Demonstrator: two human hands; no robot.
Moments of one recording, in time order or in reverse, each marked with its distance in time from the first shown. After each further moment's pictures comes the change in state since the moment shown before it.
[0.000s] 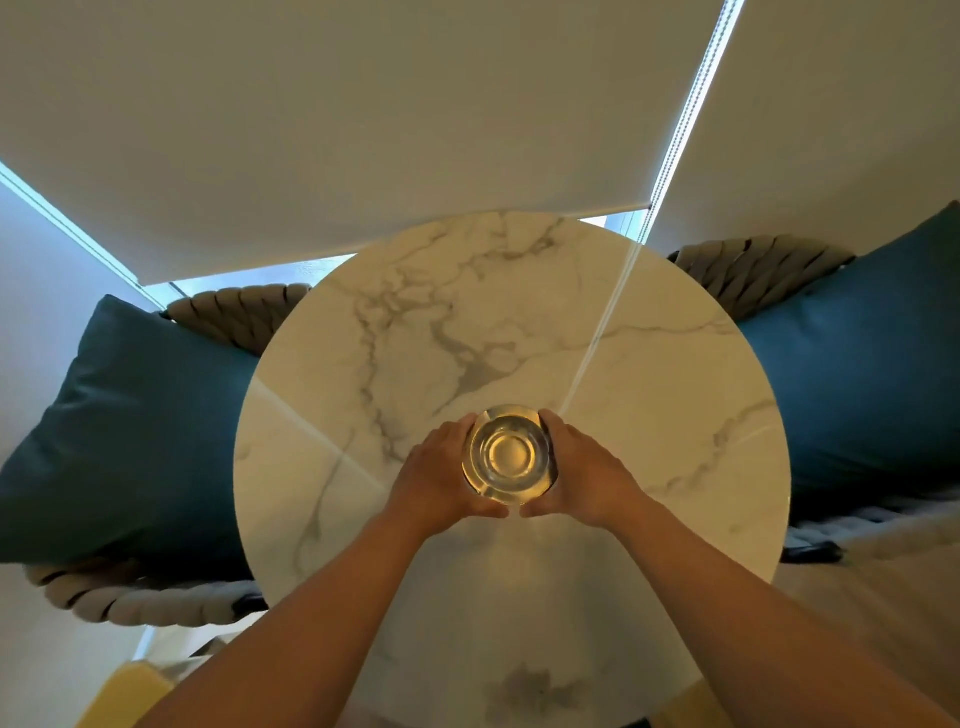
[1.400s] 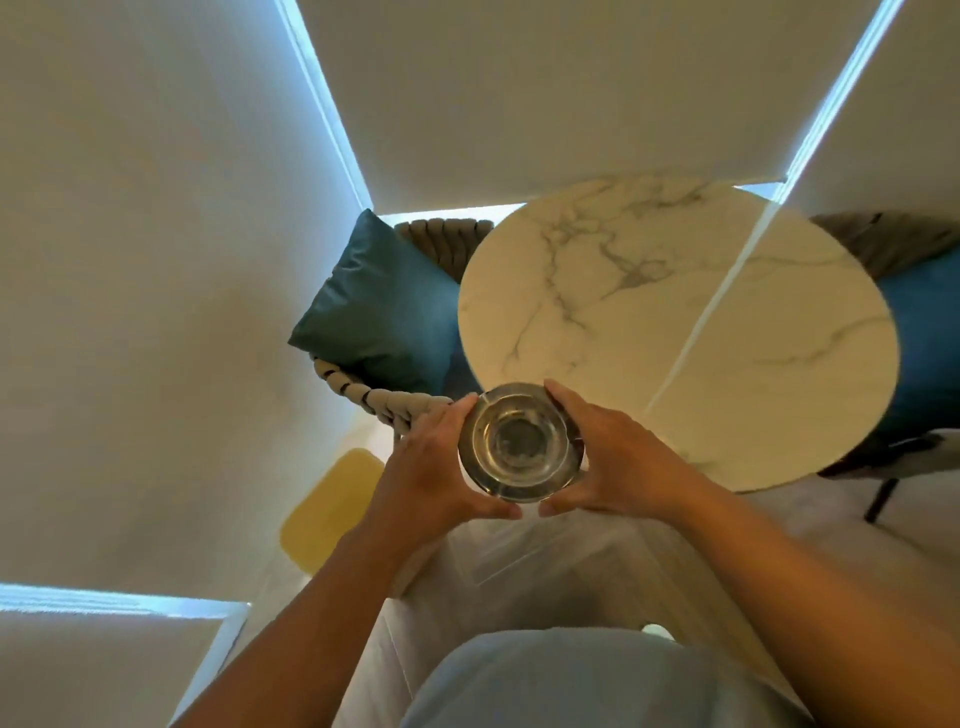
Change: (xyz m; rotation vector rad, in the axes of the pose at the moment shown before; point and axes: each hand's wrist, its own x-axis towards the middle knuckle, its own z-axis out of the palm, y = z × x) left_hand -0.417 -0.072 -0.092 -0.089 0.297 0.021; right_hand -0.276 -0.221 0.139 0.002 -0.035 -0.502
